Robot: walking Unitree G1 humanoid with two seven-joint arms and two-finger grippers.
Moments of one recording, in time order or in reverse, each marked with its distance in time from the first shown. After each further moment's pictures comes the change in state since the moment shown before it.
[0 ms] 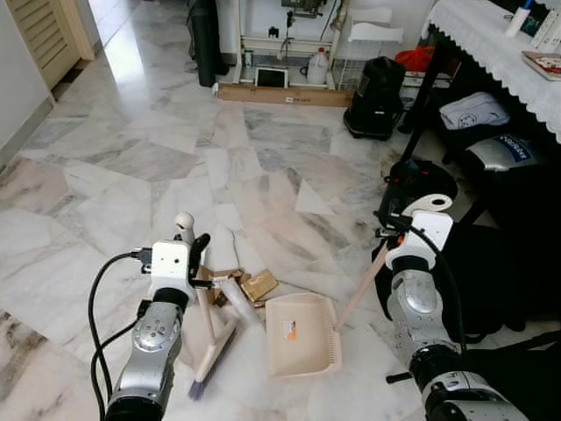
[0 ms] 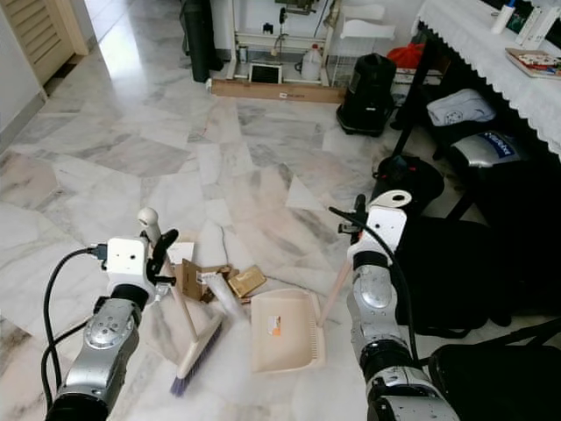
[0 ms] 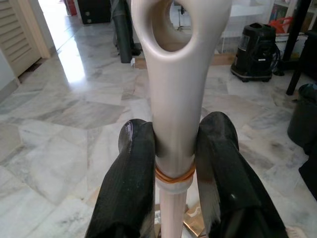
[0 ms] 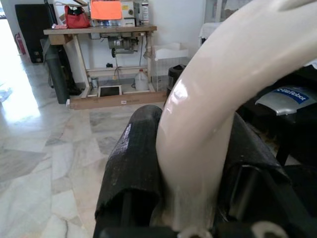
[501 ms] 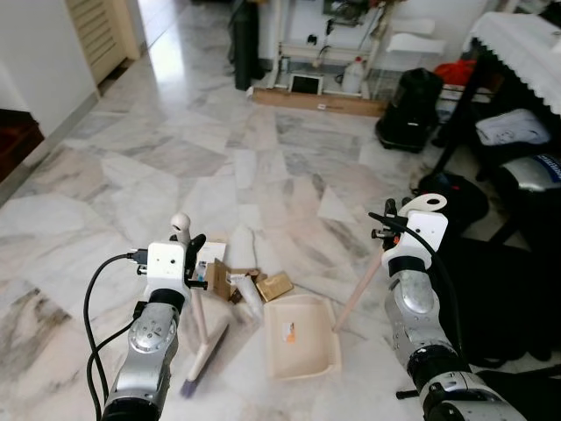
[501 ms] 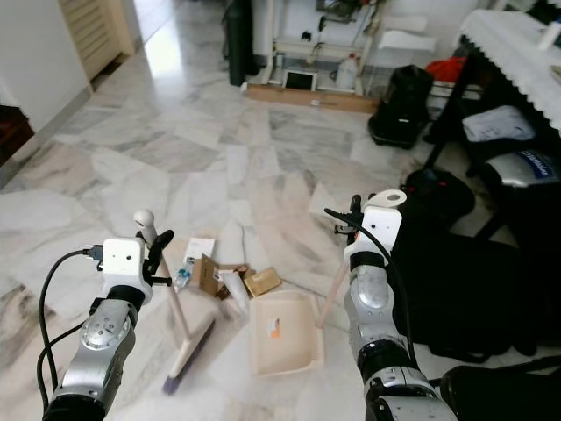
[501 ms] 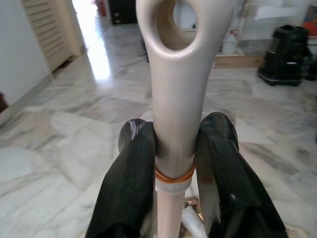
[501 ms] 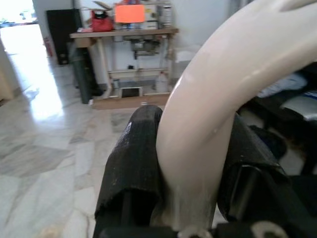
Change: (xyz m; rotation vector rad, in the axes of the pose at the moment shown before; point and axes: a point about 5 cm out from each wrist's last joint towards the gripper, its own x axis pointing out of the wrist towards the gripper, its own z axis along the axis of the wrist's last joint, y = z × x) left arm -0.001 0.003 -0.001 0.004 0.005 0.008; right arm -0.001 0.003 -0.001 0.007 0.002 0.008
